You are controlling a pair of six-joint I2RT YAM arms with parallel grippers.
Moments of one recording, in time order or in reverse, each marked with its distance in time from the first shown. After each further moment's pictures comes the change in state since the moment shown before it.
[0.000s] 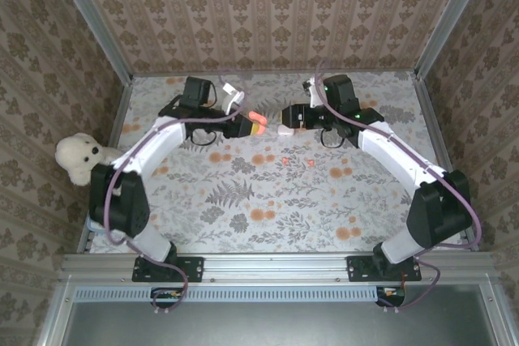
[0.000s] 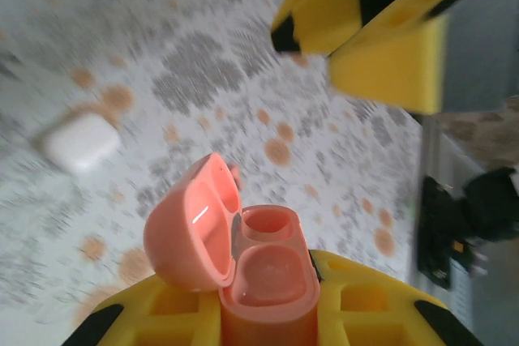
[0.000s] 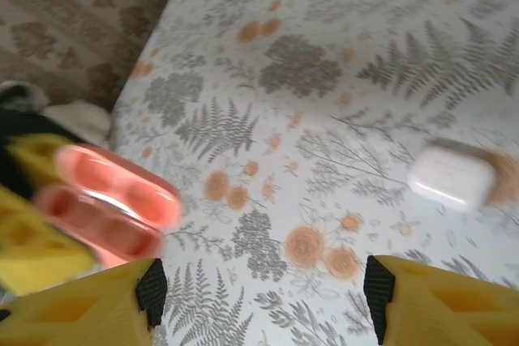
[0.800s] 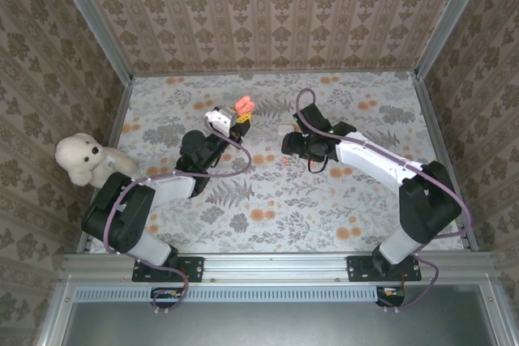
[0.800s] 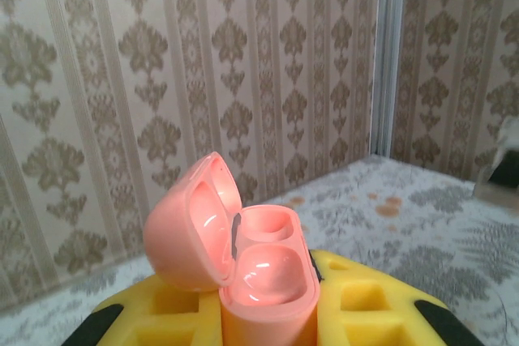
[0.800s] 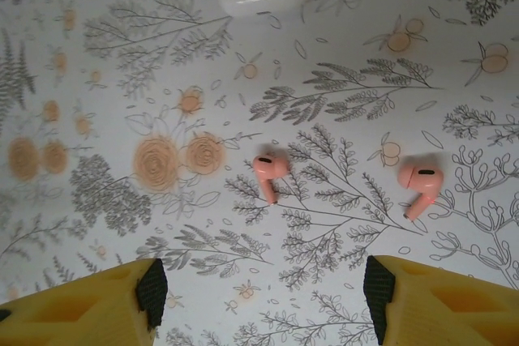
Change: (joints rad) left arm -0.155 -0.058 -0.677 1.525 -0.689 -0.041; right arm 0.187 0.090 -0.056 -0.241 0.435 0.369
